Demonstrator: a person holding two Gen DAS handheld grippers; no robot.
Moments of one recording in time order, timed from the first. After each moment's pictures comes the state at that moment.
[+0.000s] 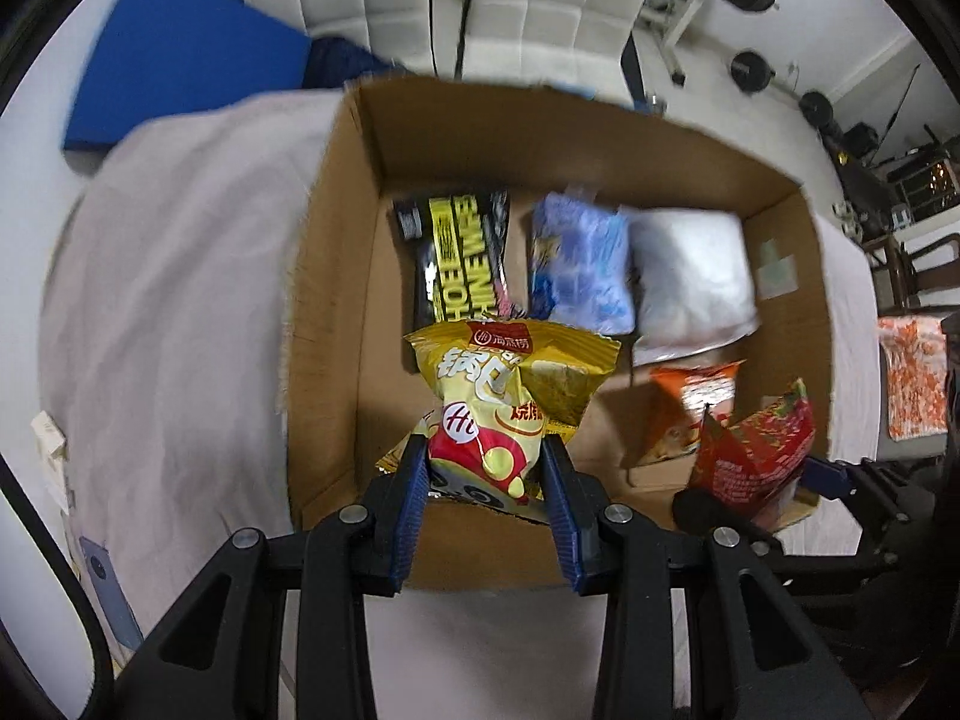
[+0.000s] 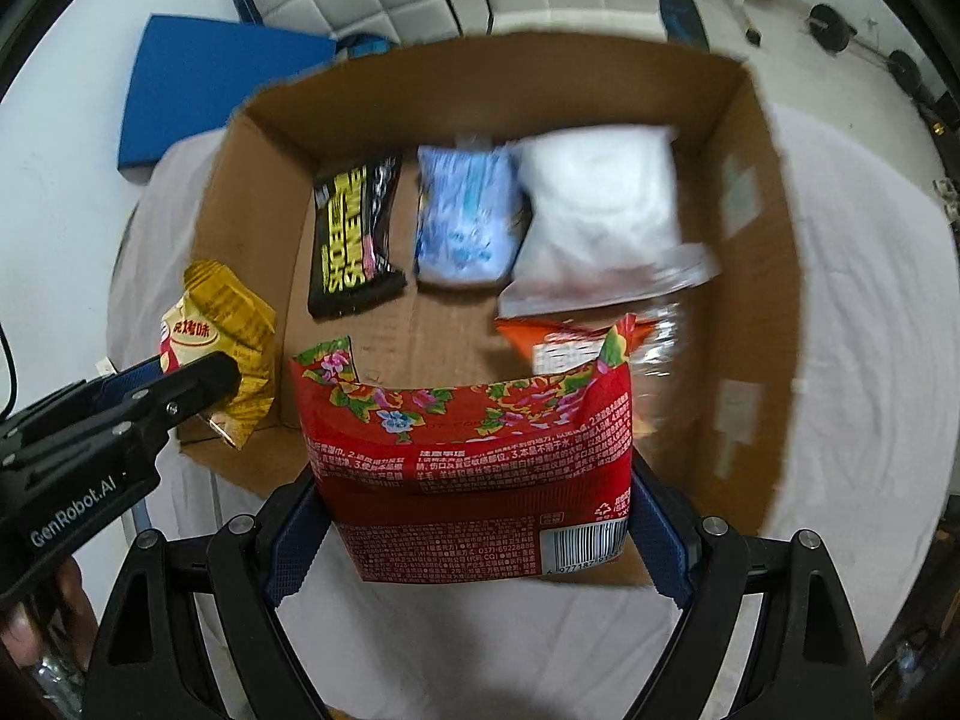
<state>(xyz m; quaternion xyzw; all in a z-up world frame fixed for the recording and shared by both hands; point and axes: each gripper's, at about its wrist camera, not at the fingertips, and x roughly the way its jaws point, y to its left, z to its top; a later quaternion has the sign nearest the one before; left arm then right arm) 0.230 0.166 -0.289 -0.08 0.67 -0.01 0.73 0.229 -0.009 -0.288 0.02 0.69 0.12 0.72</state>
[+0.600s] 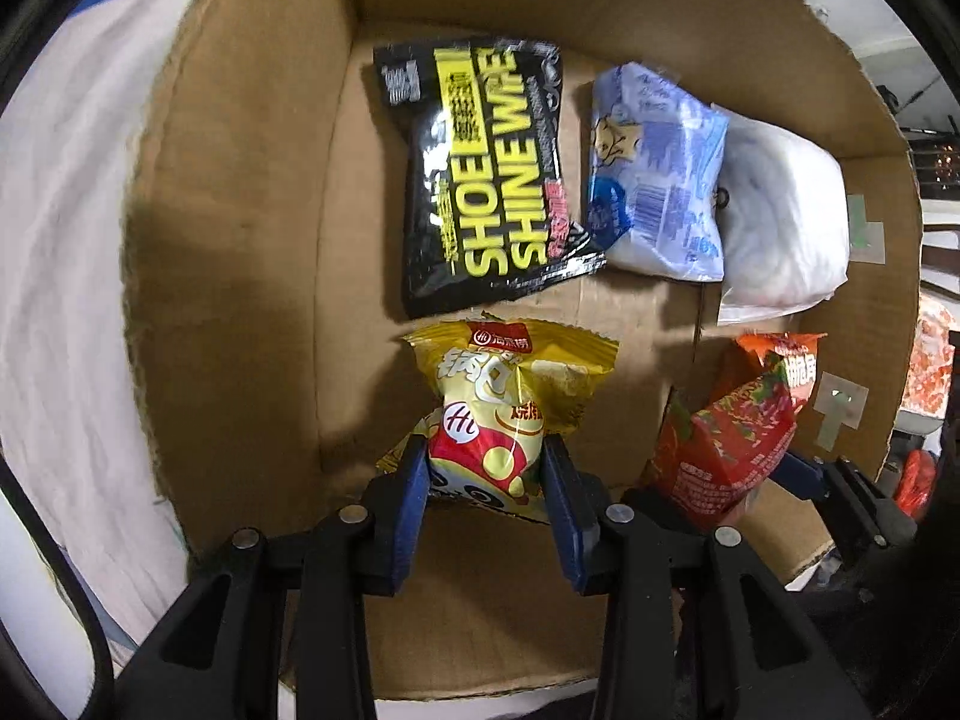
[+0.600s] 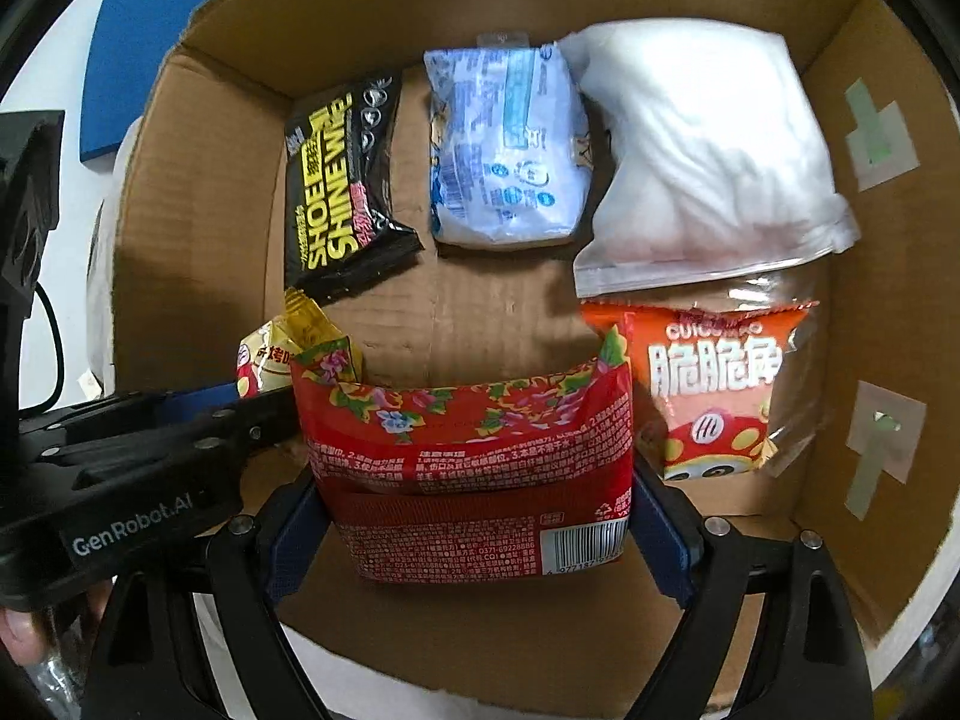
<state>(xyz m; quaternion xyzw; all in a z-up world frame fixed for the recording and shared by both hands) 0.248 0.174 -0.378 -0.12 0.77 -0.04 0.63 0.246 0.028 -0.378 0.05 0.73 0.12 0.67</state>
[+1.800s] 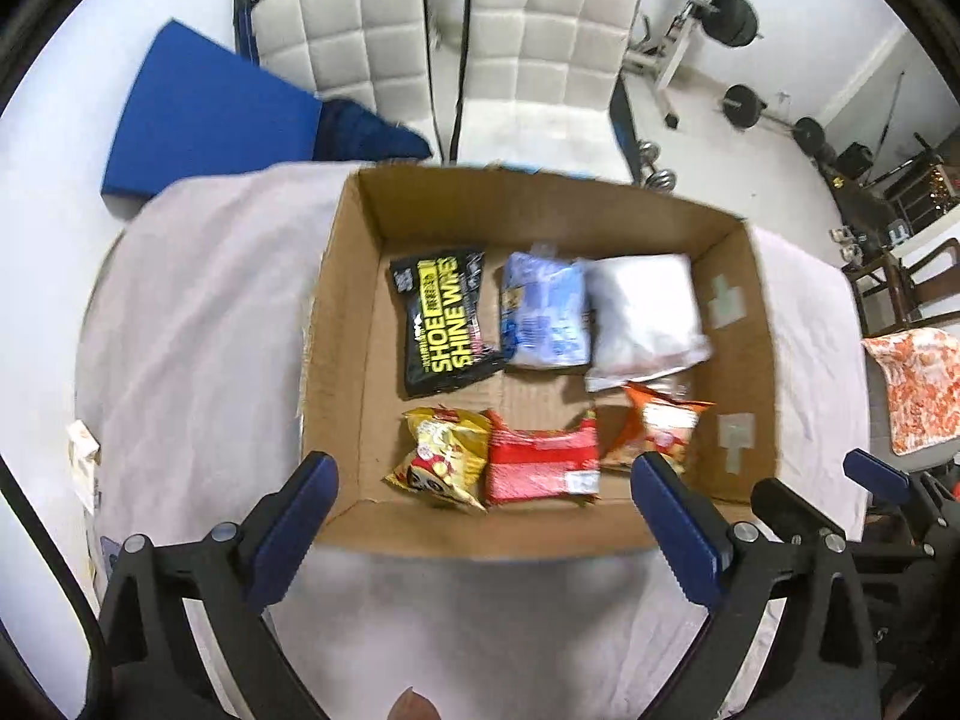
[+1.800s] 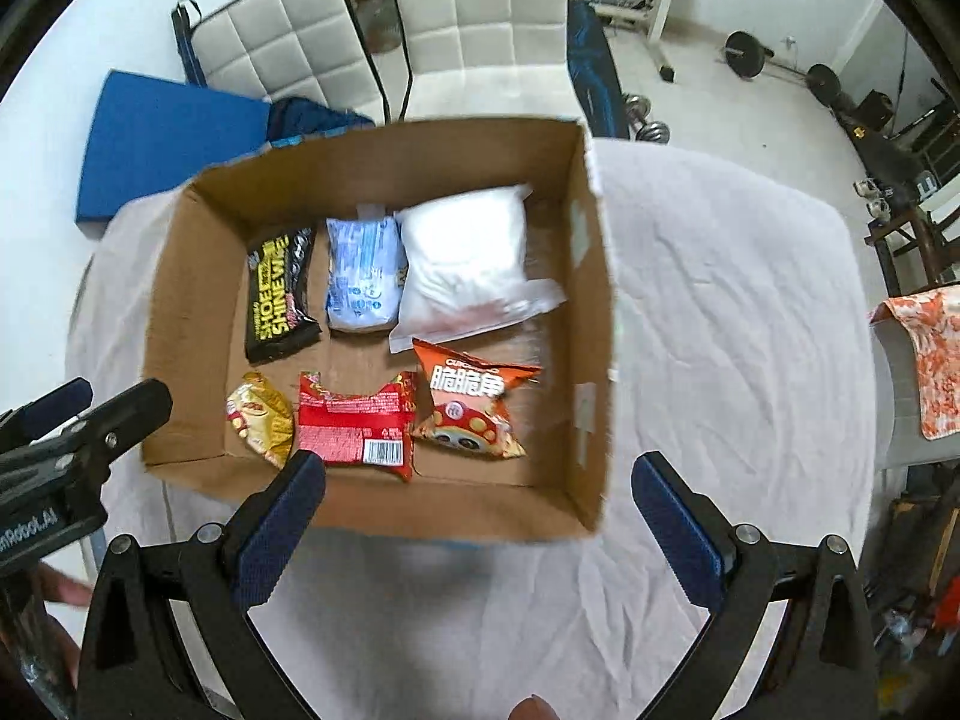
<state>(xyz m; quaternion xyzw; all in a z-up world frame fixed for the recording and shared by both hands) 0.199 0.133 -0.210 -0.06 0.60 0.00 0.79 0.218 -0.055 -0.254 0.00 0.64 0.04 0.77</state>
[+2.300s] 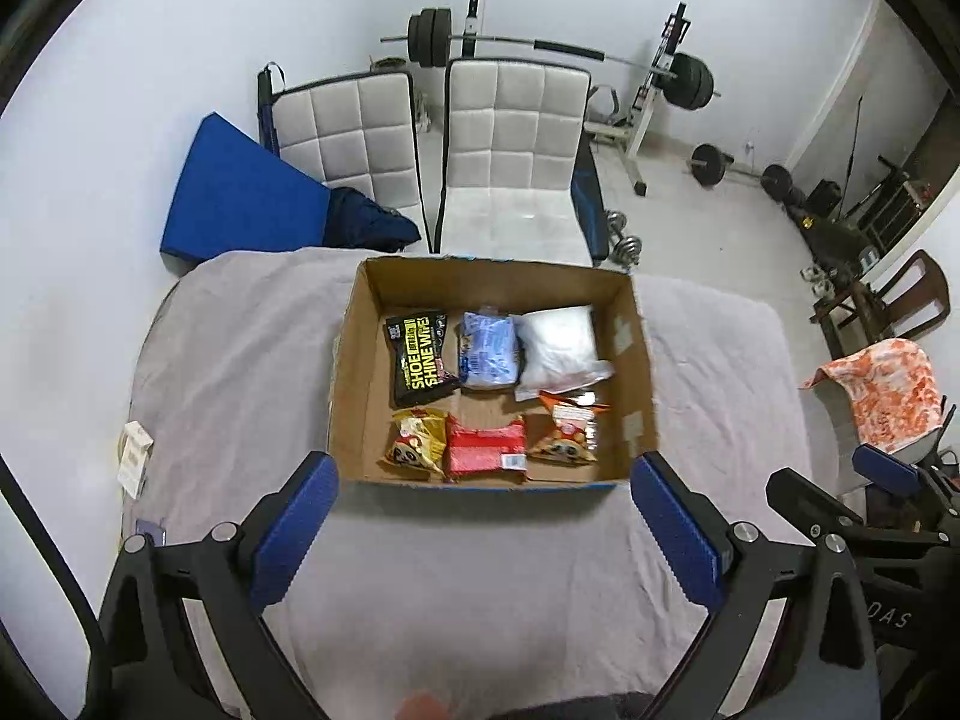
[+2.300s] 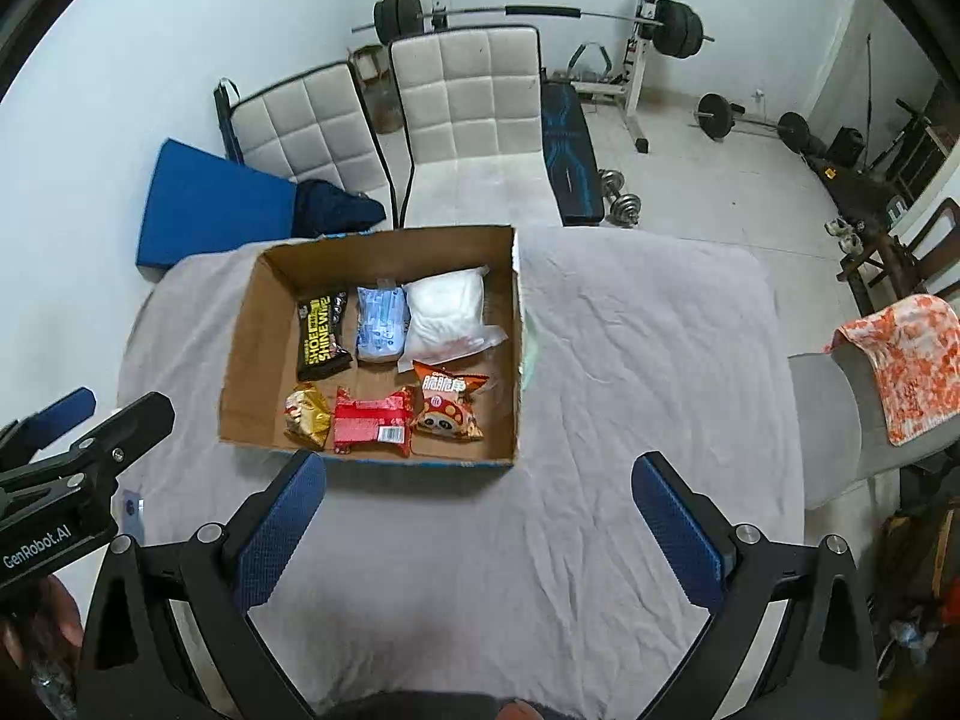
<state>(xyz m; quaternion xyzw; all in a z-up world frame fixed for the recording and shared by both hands) 0.110 0.095 -0.080 -0.05 0.53 0.00 0.85 0.128 -0.103 -0.102 0.00 0.56 0.04 0.83</state>
